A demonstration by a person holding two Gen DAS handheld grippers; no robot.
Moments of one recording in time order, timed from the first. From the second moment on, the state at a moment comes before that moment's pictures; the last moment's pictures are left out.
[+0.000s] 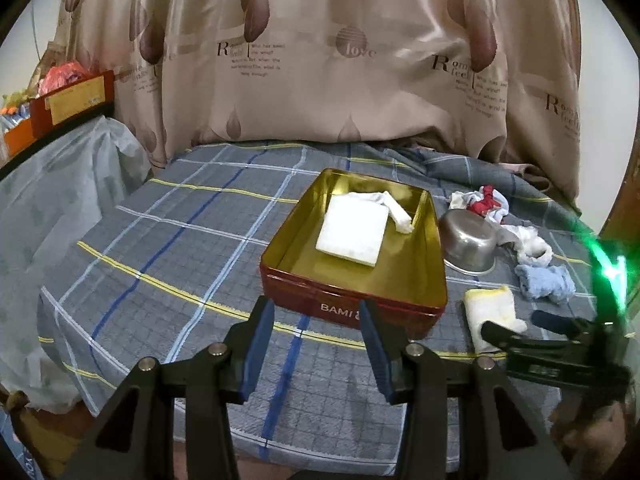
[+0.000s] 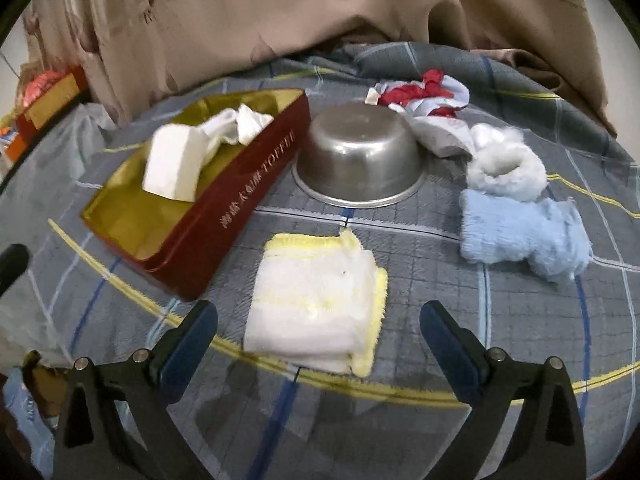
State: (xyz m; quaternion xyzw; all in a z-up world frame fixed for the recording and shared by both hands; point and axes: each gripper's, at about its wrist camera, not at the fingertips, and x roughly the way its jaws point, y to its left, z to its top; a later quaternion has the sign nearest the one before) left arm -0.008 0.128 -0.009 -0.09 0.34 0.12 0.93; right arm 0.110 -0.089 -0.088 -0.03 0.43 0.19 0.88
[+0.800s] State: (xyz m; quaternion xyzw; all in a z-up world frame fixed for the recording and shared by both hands) left arm -0.008 0.129 -0.008 -0.09 0.34 0.12 0.93; right arm 0.140 -0.045 -0.022 0.00 0.41 0.29 0.86
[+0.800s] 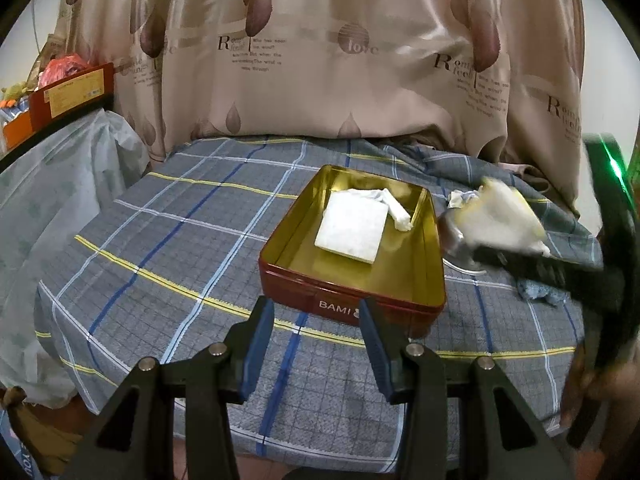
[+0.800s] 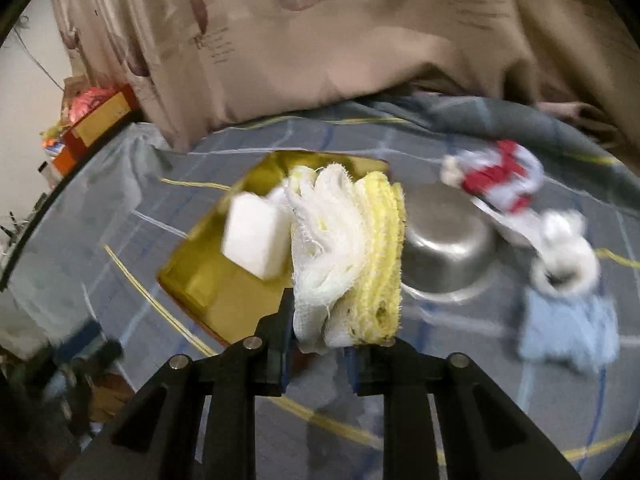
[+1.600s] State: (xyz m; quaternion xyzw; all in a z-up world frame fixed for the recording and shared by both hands) left arm -0.003 0.131 -0.012 -0.08 0.35 0.12 0.93; right arm 0.263 0.103 -0.043 -0.01 0.48 0.31 0.82
